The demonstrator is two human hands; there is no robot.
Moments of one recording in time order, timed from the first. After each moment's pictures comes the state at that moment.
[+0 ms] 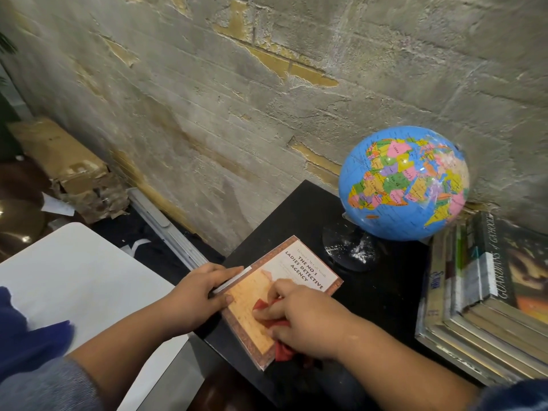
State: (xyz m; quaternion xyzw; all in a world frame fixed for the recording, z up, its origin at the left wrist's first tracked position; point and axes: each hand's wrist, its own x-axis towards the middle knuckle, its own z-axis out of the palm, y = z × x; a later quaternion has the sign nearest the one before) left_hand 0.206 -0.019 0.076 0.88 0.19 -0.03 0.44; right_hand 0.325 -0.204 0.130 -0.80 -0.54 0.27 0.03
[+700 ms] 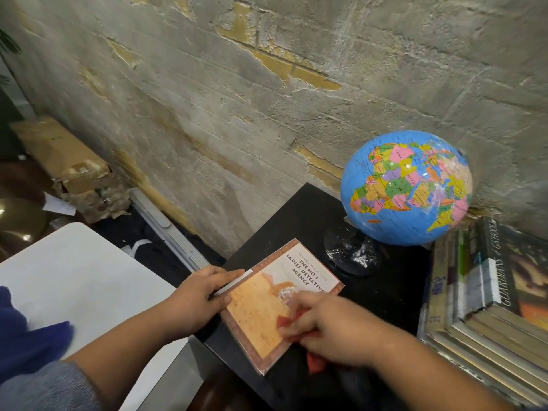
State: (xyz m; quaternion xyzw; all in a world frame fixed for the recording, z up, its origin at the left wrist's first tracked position) left_hand 0.207 -0.019 0.074 0.88 0.20 -0.03 0.43; right_hand 0.352 -0.241 0.119 -0.77 -0.57 0.27 0.08
